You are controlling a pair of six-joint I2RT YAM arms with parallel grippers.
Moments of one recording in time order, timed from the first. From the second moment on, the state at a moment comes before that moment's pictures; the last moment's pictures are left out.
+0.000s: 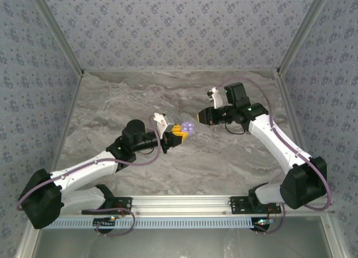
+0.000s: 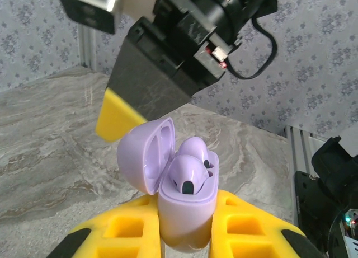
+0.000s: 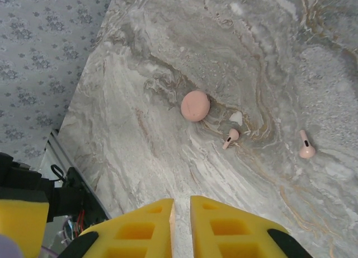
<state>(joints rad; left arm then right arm) -0.82 1.11 0.60 0.40 0.45 -0.14 0.39 1.35 1.15 -0.62 -0.64 0.28</state>
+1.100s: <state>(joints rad) -0.82 1.19 0.58 0.50 0.44 -0.18 0.41 1.31 1.15 -0.56 -0.85 0.28</state>
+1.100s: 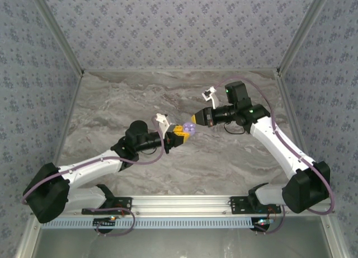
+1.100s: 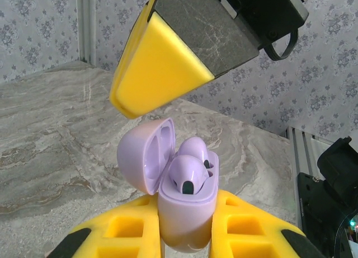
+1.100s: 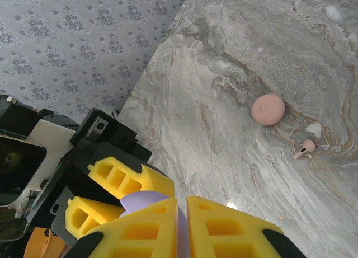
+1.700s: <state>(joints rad) -0.82 1.19 0.58 0.49 0.43 -0.18 0.44 1.31 1.16 -0.59 -0.82 0.25</state>
